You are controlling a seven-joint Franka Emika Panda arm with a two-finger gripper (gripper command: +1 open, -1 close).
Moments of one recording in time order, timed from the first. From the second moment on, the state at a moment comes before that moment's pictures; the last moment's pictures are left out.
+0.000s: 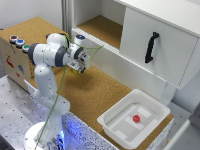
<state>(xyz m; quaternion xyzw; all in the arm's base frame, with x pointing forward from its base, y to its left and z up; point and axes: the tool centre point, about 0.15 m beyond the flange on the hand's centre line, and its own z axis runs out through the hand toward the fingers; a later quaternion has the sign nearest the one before) 0.424 0.220 0.214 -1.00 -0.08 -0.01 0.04</state>
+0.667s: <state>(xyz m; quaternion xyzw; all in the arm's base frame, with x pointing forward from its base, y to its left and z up) 0.448 0.255 0.349 -0.98 -0.17 -0.10 0.03</state>
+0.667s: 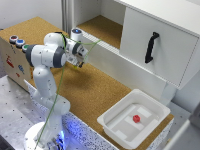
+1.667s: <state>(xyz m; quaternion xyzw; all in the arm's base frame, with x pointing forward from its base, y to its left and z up) 0.441 0.367 0.469 -0.79 -0.59 -0.15 0.01</state>
